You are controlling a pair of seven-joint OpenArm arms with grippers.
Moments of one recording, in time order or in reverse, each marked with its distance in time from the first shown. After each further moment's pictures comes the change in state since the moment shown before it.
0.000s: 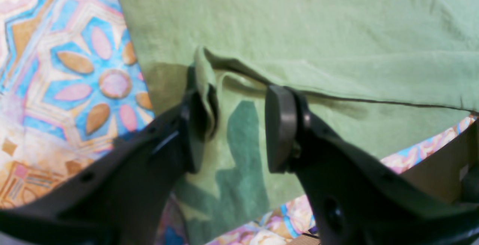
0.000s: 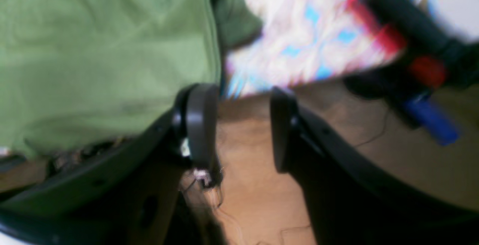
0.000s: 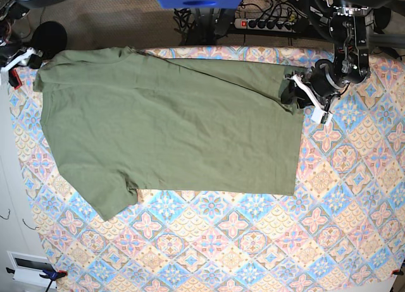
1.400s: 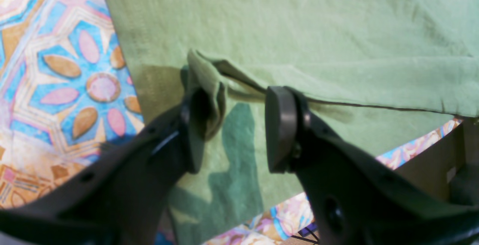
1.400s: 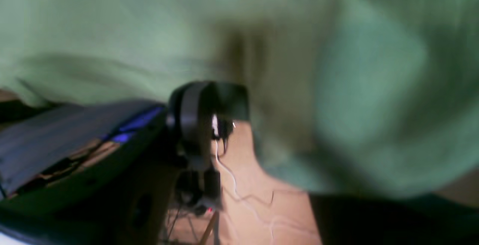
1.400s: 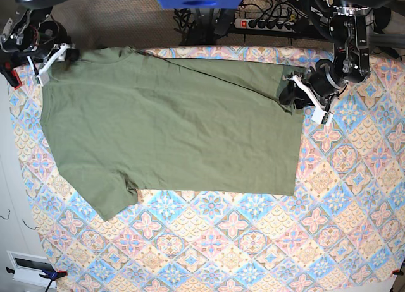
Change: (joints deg) left arm 0.2 -0.2 0.0 0.0 -2.8 0.0 0.0; right arm -1.4 -2.1 -17.1 -0.5 -4.3 0.0 0.5
